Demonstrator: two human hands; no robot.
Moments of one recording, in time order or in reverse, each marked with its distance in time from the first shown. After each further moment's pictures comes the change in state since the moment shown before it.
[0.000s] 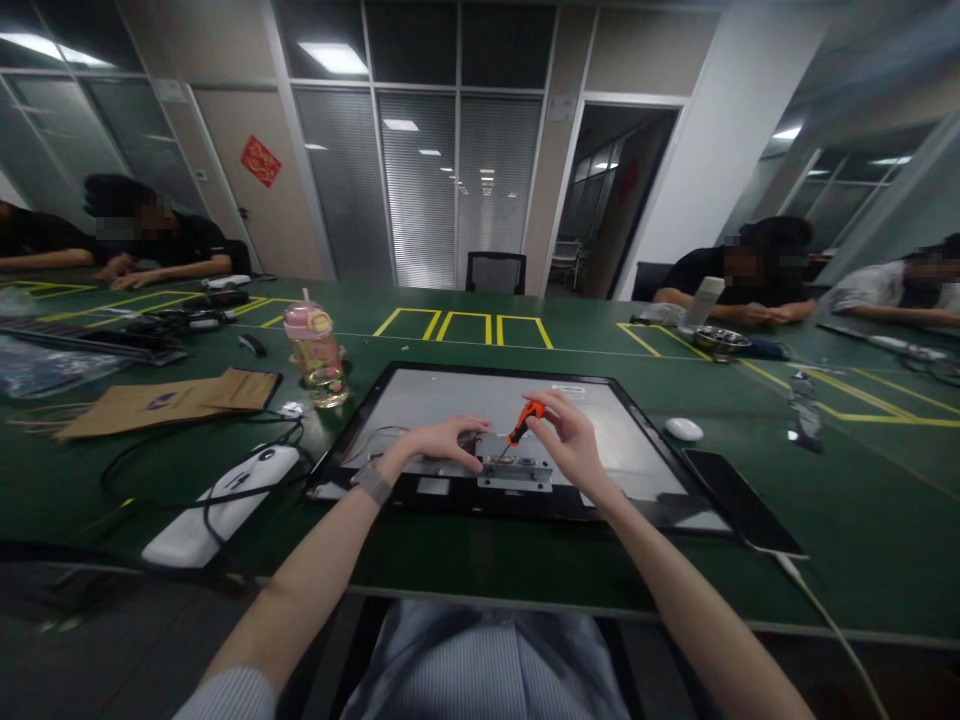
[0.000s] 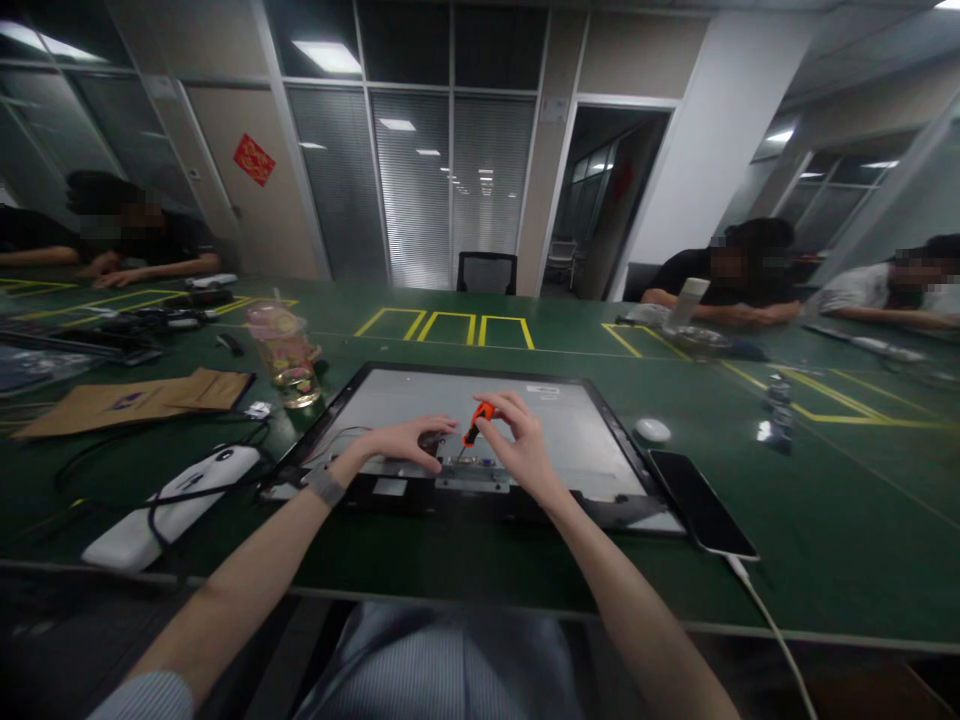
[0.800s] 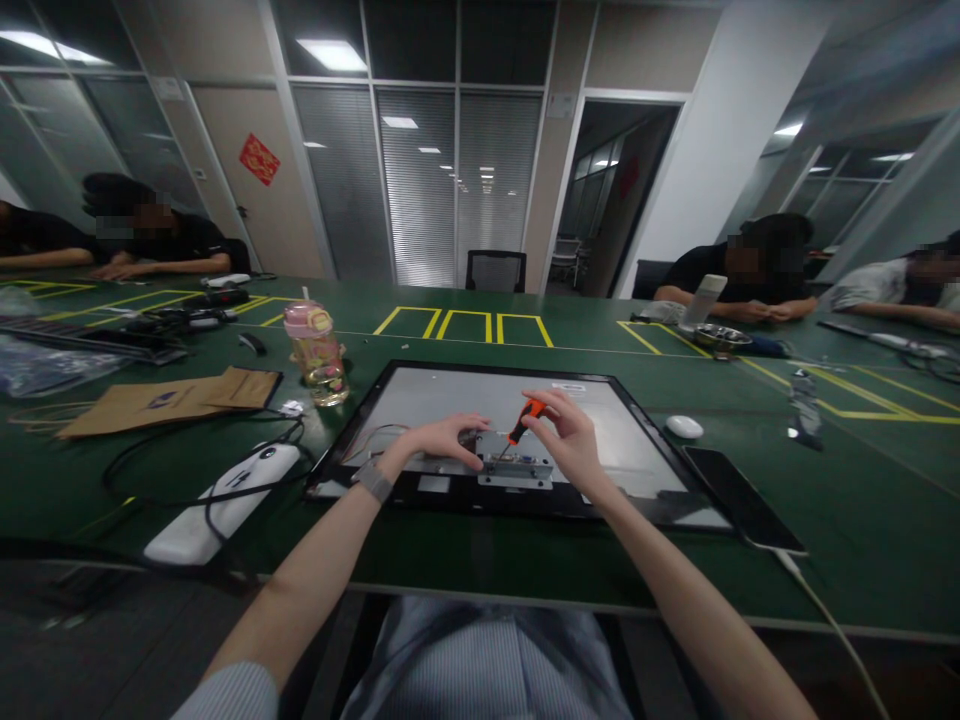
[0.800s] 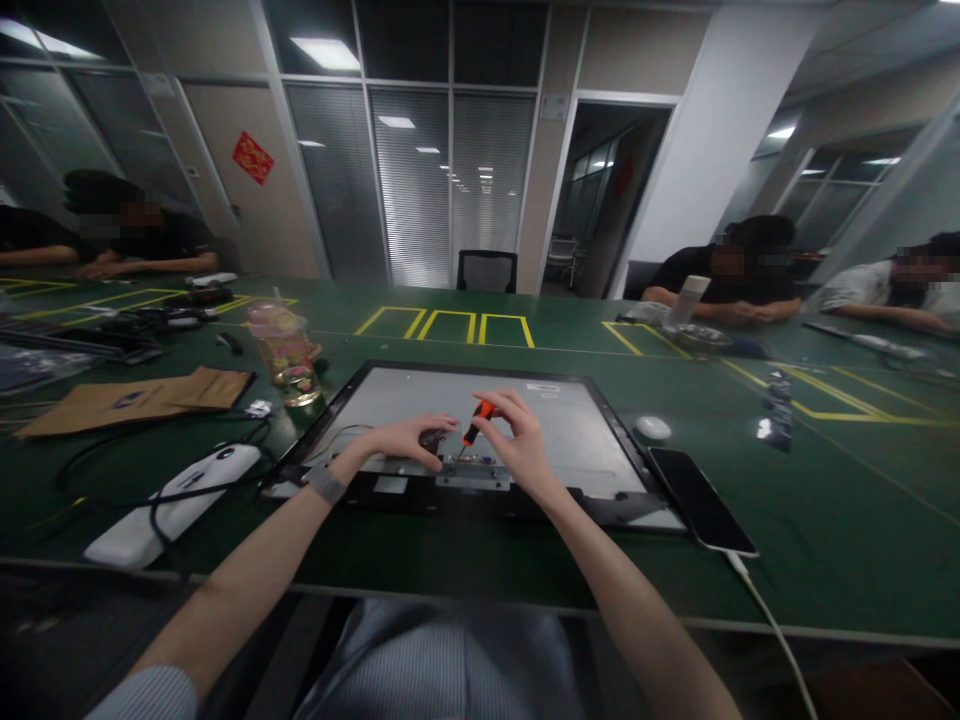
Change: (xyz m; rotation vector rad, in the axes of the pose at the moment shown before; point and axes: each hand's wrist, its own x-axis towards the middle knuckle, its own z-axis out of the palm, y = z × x) left_hand -0.001 0.002 -0.001 0.013 -0.002 0.005; right_hand -0.001 0.001 0.003 -0.013 0.035 0.001
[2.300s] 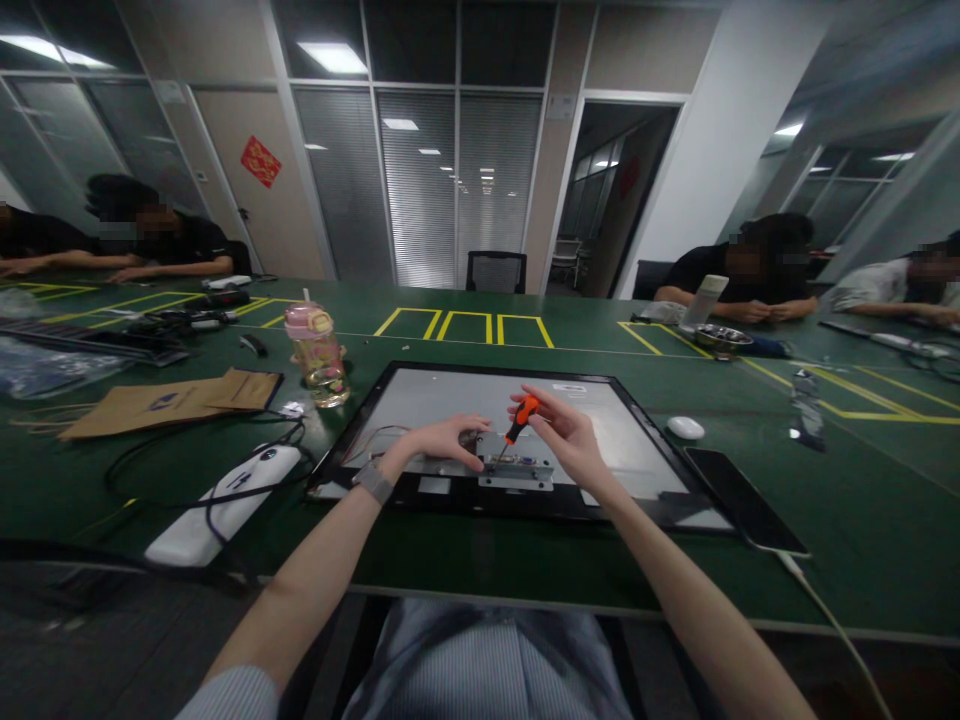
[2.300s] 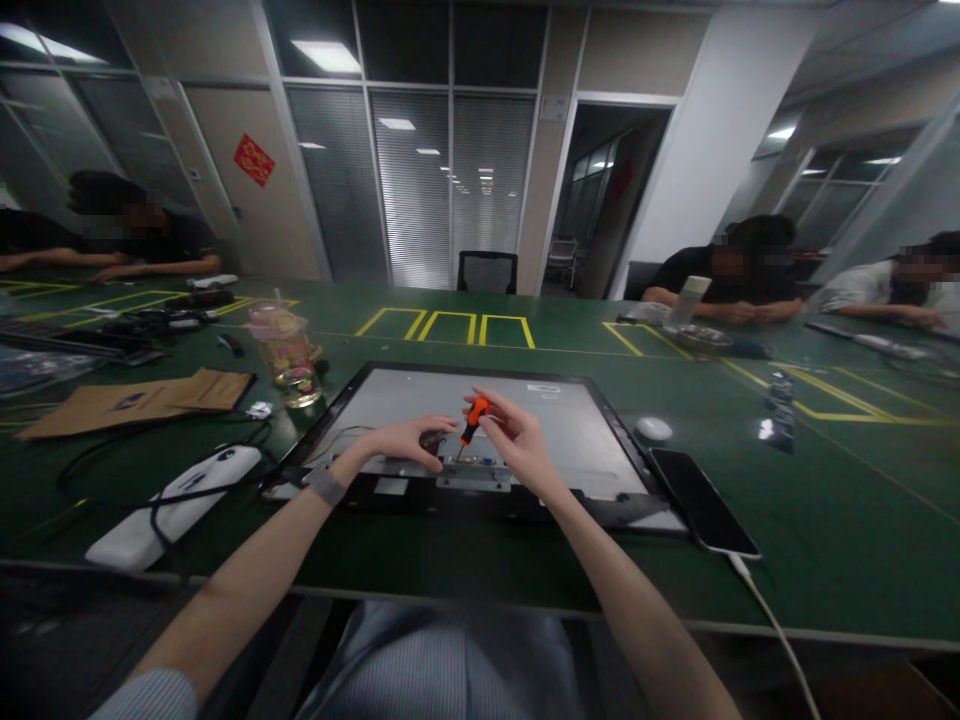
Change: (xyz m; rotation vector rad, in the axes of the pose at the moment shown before) left_hand -0.001 0.002 0.000 -0.010 0.009 -0.012; right_hand 0.000 -0.004 0.000 0.187 -0.141 0.107
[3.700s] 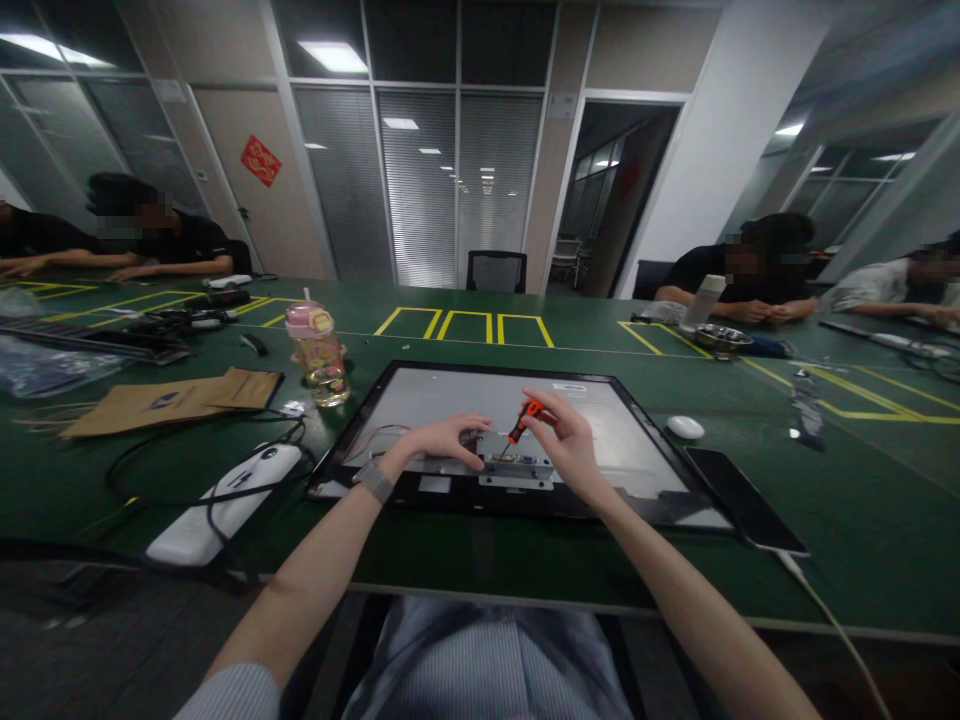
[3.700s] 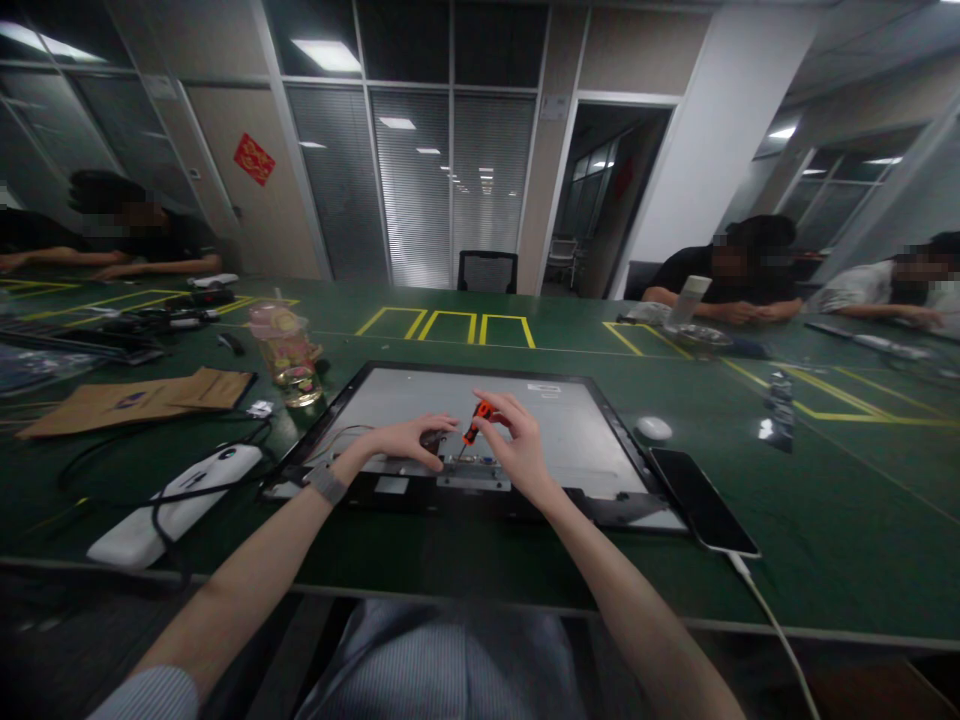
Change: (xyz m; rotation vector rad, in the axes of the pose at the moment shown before) left_hand 0.003 -0.006 0.001 -0.004 -0.002 0.022; right_hand -0.002 0.006 0.003 -0.214 0.141 -0.104
